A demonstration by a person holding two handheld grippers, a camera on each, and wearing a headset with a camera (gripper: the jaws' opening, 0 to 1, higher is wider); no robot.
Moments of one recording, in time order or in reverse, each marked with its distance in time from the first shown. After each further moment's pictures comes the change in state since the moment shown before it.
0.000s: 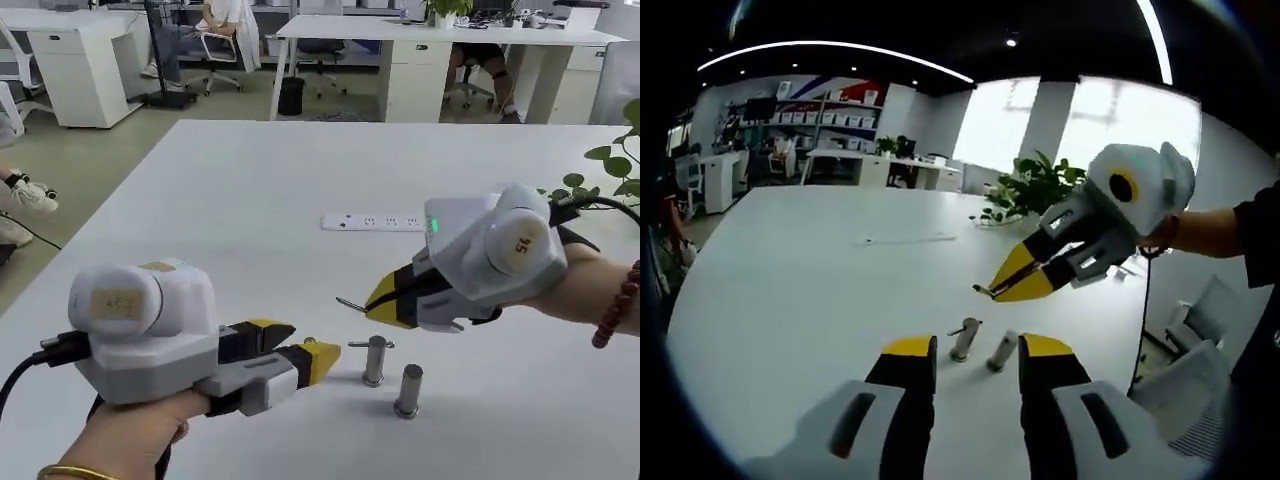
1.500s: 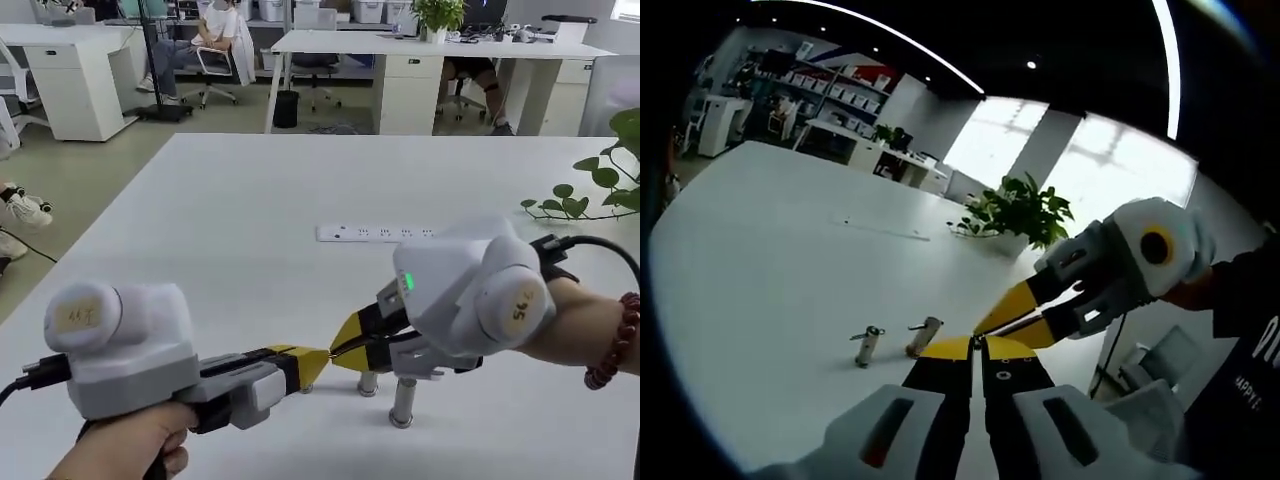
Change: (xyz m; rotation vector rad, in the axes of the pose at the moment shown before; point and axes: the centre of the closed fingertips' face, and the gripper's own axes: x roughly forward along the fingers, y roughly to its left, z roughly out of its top) left arm -0.006 -0.020 -0.003 -0.189 -0.043 -0.126; right arm 0.002 0.038 0.034 -0.120 -0.046 0.055
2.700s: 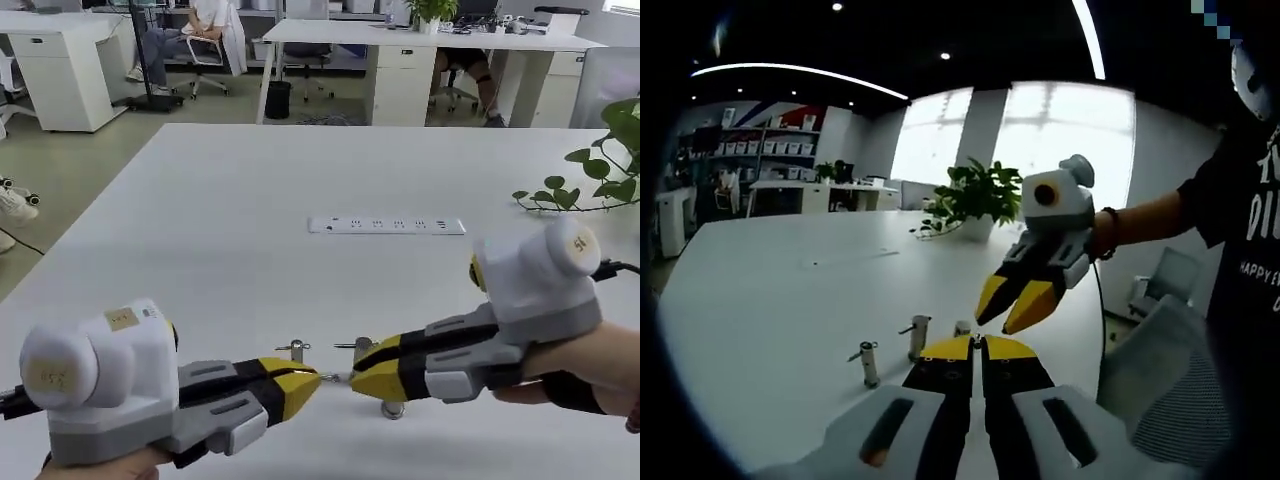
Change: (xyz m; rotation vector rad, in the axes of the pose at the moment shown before) left arm -0.005 -0.013 -0.021 0.368 0.023 -0.133; right arm -0.017 0.030 -0.014 0.842 -0.323 0.134
